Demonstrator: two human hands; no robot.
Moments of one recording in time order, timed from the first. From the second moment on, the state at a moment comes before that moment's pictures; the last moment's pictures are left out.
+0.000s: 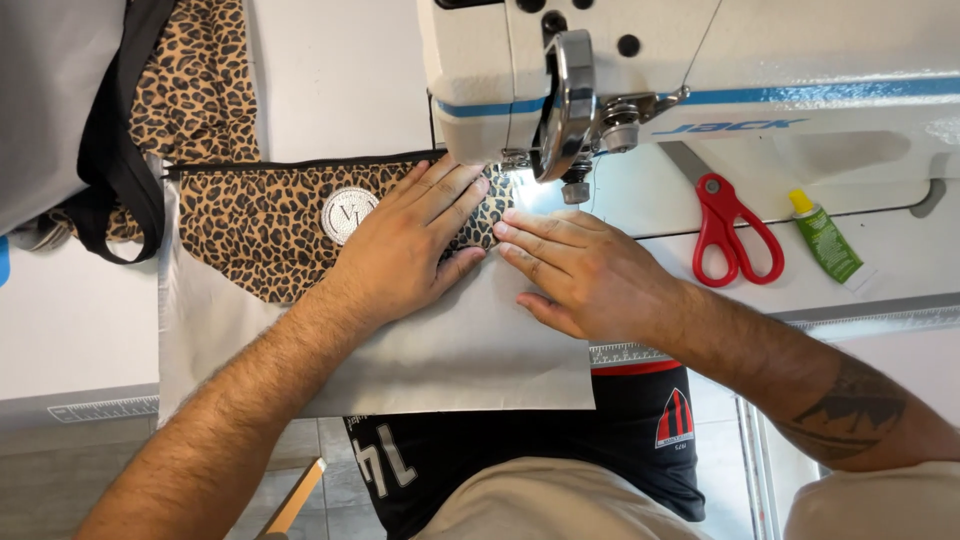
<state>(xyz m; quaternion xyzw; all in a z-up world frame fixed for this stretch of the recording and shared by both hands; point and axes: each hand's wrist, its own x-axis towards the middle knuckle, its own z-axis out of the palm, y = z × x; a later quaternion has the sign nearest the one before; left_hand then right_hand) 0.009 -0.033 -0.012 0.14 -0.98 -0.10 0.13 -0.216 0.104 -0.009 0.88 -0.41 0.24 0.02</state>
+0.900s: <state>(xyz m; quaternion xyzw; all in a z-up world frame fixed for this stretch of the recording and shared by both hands) -0.003 -0.062 -0.010 0.15 -0.97 -0.09 0.14 -0.213 0.098 -0.014 0.84 -0.51 0.15 0.05</state>
